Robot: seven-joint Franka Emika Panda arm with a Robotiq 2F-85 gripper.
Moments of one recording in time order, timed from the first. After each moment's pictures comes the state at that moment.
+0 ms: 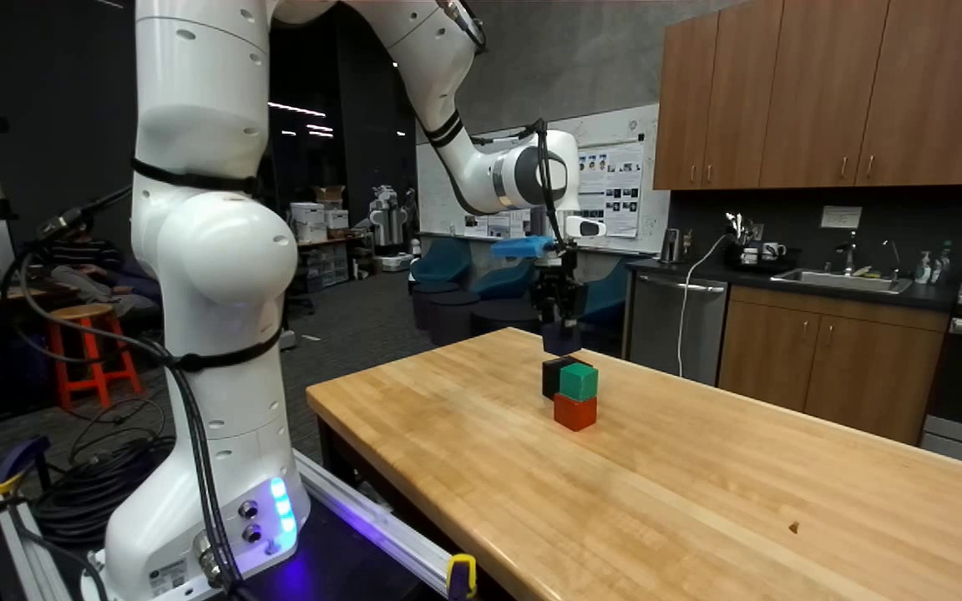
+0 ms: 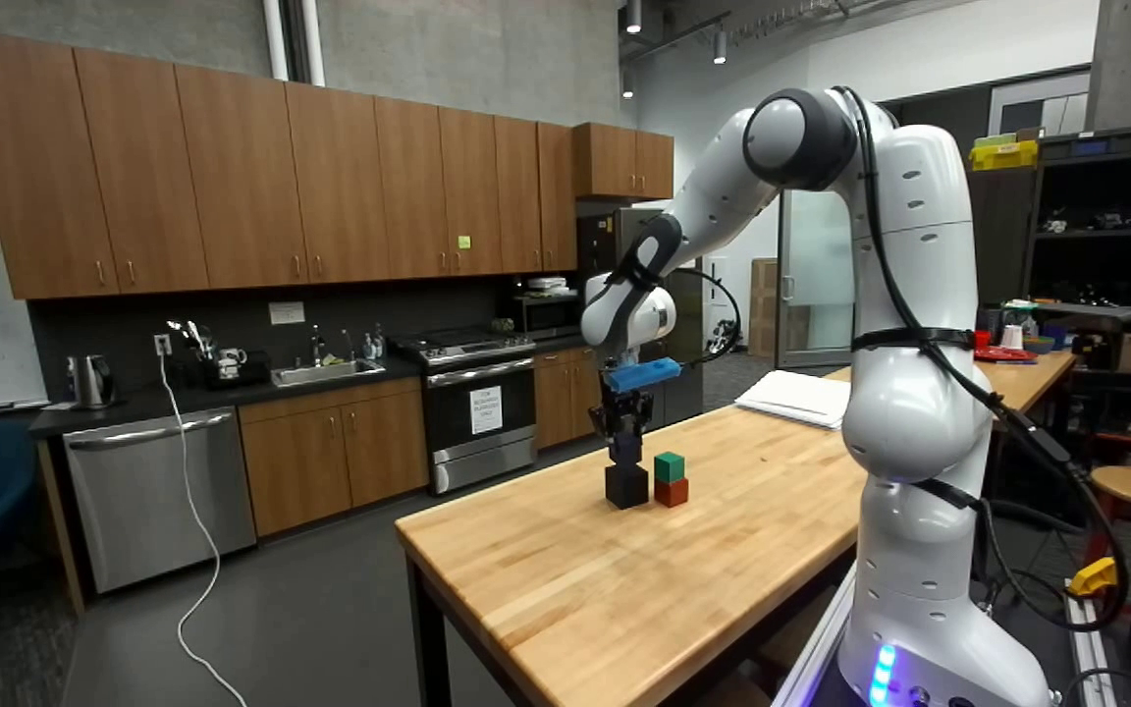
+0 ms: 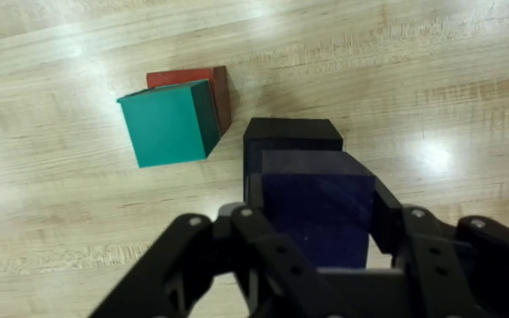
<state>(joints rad) -0.11 0.13 -0.15 -2.26 -0.13 2.36 0.23</state>
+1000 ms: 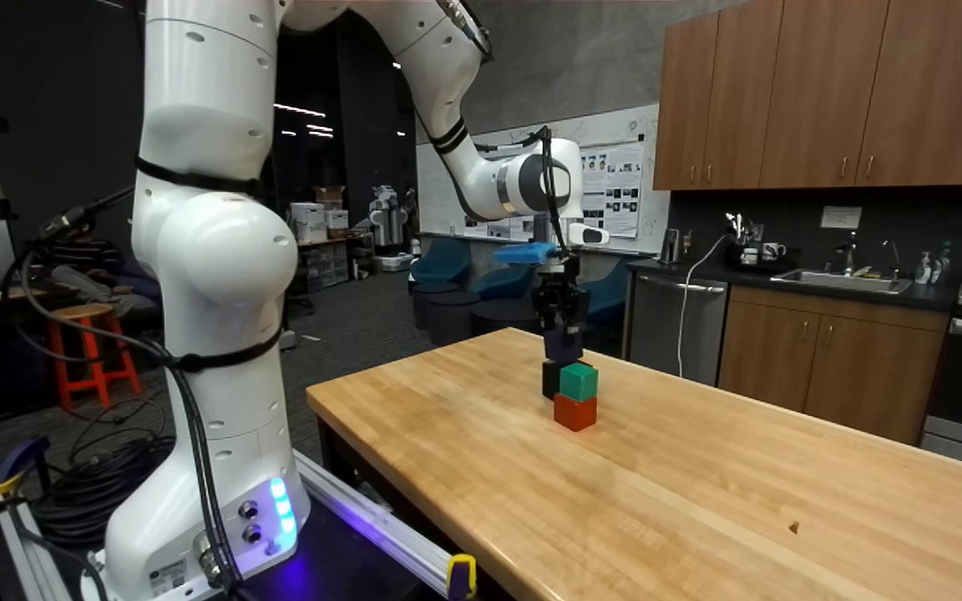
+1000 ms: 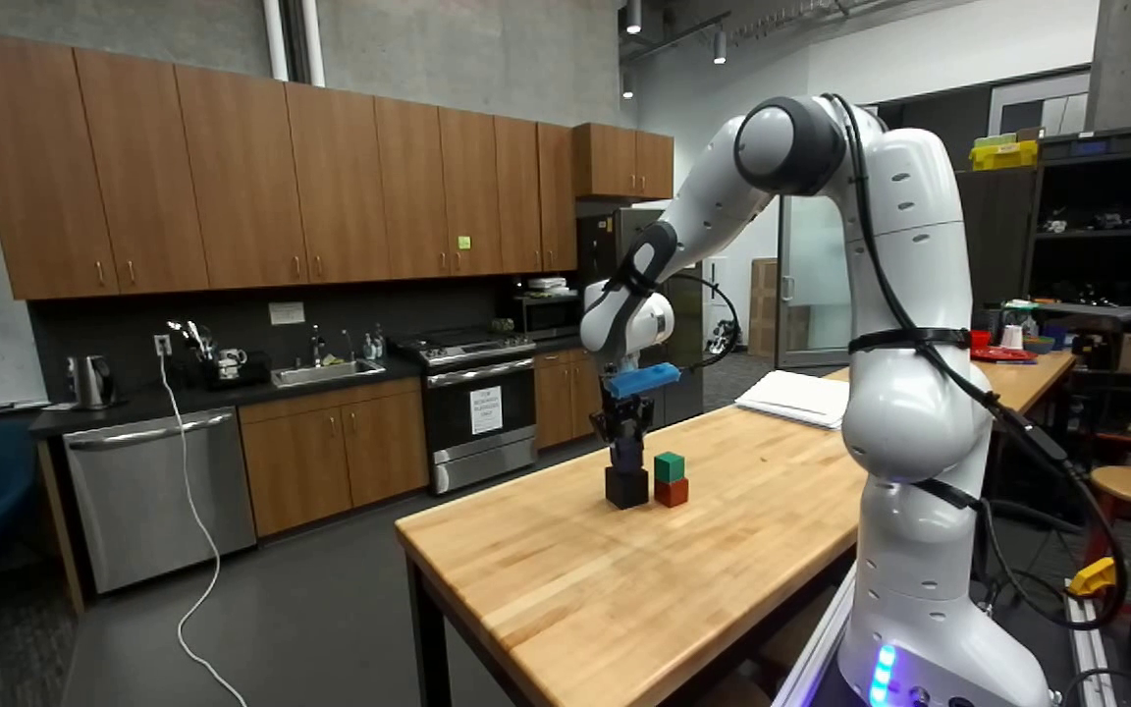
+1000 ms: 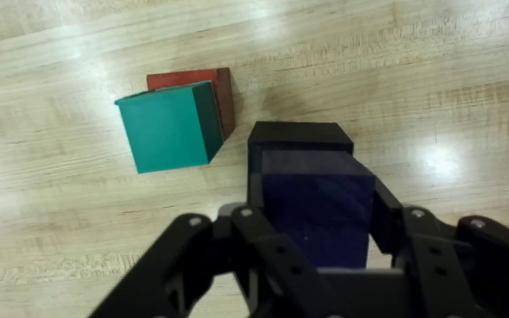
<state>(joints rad) -0.11 0.16 -0.15 -2.24 -0.13 2.36 0.23</state>
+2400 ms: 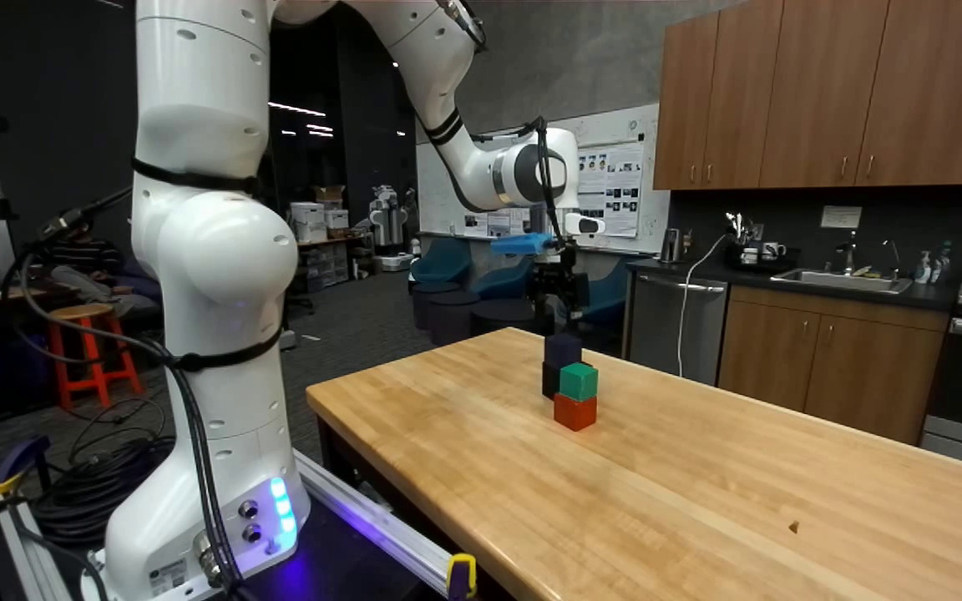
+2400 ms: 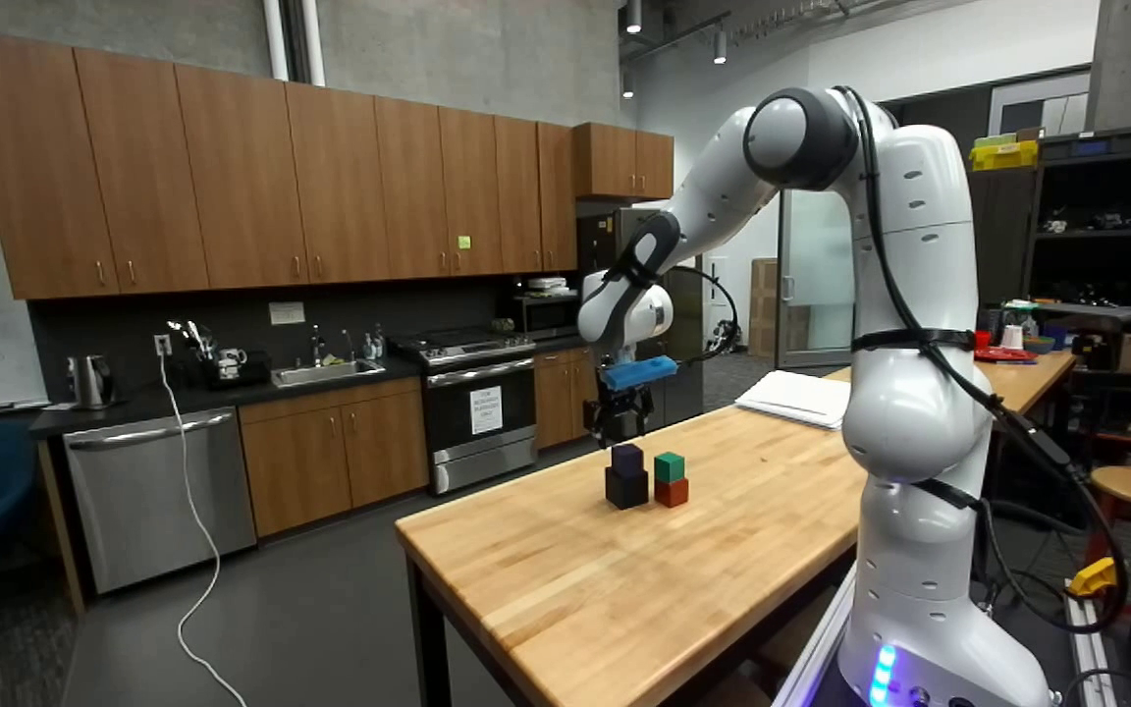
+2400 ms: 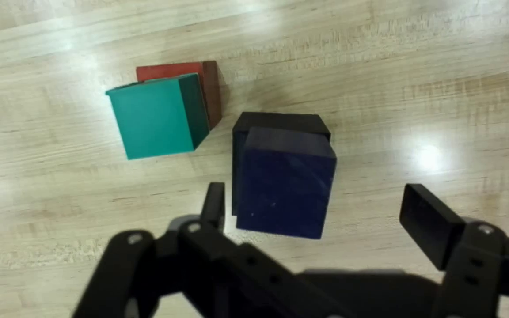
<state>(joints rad) -0.11 0.12 -0.14 -2.25 -0.11 2.35 0.22</state>
